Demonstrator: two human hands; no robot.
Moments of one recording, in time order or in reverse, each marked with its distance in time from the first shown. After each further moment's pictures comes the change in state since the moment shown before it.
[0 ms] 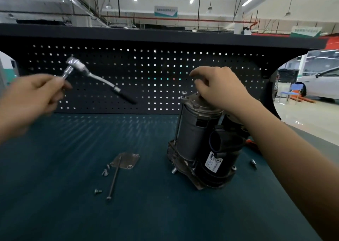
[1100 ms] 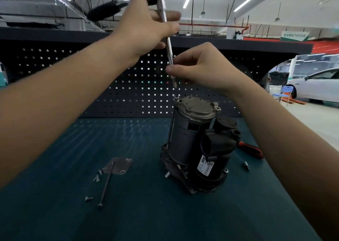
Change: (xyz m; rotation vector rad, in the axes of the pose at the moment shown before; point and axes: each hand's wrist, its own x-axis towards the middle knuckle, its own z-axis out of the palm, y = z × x) left_hand 0.013 0.177 0.146 -0.094 -0.178 0.378; right_hand 0.018 -0.024 -0.034 0.547 -0.153 -0.024
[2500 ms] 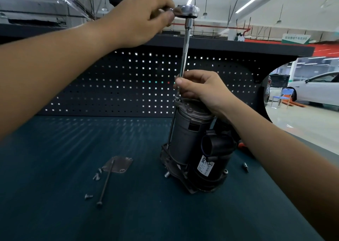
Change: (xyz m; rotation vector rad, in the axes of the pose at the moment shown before) left_hand 0.023 -0.011 -0.024 0.671 -0.166 0.343; right_hand -0.011 0.043 0.026 0.561 0.075 0.166
